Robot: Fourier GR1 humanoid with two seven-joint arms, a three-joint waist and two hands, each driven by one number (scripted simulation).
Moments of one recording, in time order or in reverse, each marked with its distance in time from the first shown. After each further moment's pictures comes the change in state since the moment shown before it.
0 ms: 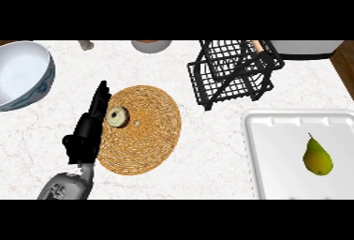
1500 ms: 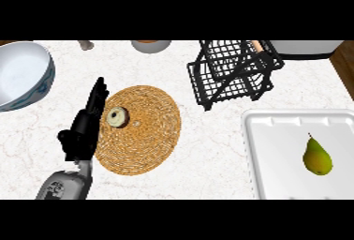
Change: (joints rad) left arm -0.005 -0.061 0.090 -0.013 -0.068 -0.083 0.028; right arm 0.051 0.068 0.159 -0.002 0.468 -0.257 -0.273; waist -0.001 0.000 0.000
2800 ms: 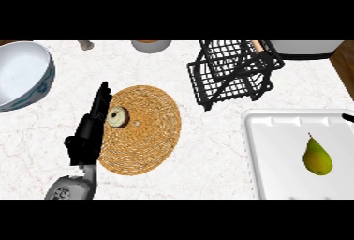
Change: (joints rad) left arm 0.035 -0.068 0.021 -0.014 -0.068 -0.034 -0.008; right arm -0.117 0.119 0.082 0.227 0.134 -0.070 -0.073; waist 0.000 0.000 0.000
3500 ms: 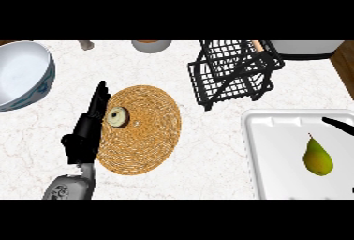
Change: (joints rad) left arm -0.004 -0.010 0.035 0.009 -0.008 -0.029 -0.008; right arm -0.045 0.080 0.047 0.077 0.065 -0.024 0.001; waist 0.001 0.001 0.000
